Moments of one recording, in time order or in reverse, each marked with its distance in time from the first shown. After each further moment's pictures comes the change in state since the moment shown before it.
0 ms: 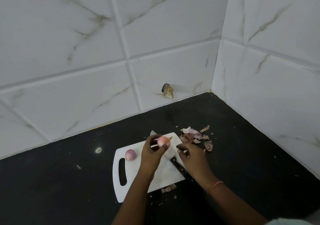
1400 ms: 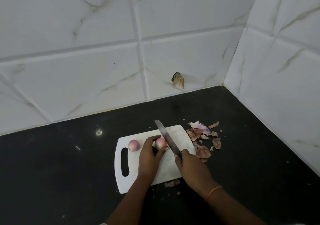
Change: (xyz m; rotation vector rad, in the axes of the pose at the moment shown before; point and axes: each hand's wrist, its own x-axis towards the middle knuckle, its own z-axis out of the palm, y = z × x) left_hand -0.002 -0.056 -0.021 0.311 0.080 0.054; right_hand -0.011 -0.001 0.030 -0.490 -0.306 0.016
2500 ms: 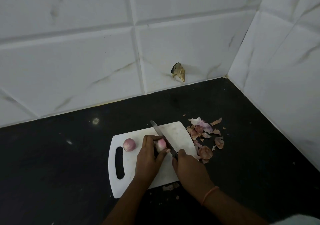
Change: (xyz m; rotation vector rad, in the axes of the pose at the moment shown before) left_hand 0.007 -0.005 0.003 0.155 -0.056 0.154; right_hand 0.020 -0.003 0.014 -0.141 -0.102 0.027
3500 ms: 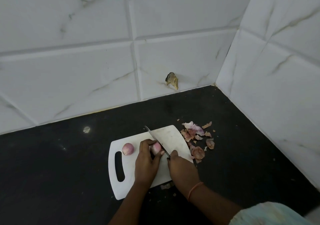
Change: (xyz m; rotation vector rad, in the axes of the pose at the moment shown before) left_hand -0.010 0.001 0.000 -0.064 0.065 -0.001; right_hand -0.004 -0.012 0.011 -0.169 0.068 0.050
